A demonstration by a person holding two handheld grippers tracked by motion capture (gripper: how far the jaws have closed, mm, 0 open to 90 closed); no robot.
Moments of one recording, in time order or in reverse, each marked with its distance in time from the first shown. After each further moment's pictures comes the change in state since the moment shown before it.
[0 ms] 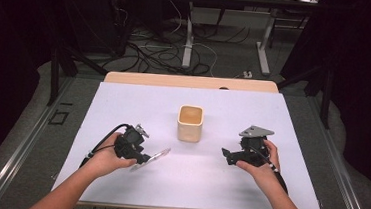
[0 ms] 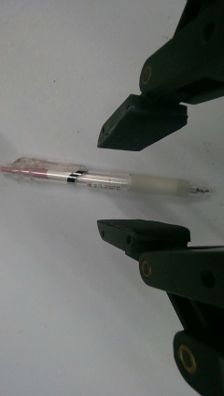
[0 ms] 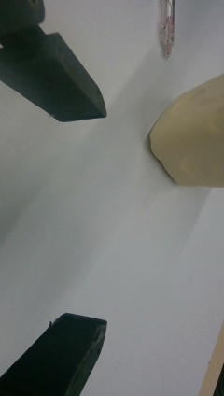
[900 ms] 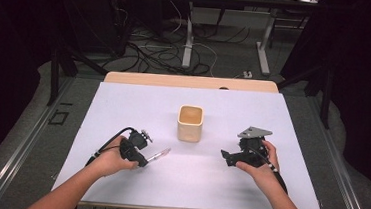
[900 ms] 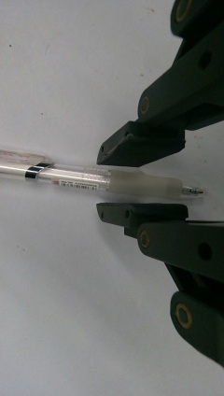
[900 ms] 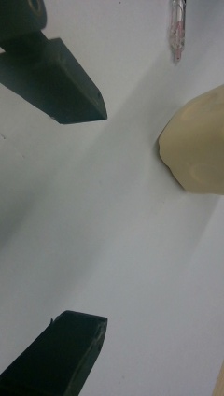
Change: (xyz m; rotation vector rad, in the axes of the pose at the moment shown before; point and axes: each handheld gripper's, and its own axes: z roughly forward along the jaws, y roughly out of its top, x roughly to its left) left arm 0.002 0.001 0.024 0.151 -0.022 -0.023; right arm 0.001 -0.002 0.003 0.026 0.024 -0.007
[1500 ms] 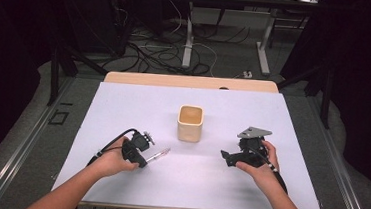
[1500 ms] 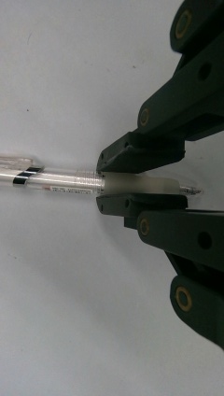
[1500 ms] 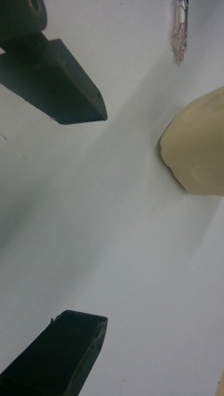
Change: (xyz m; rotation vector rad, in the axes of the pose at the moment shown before) left arm -0.005 0.003 0.004 0.053 0.033 0.043; right arm 0.000 -0.001 0.001 0.003 0.008 0.003
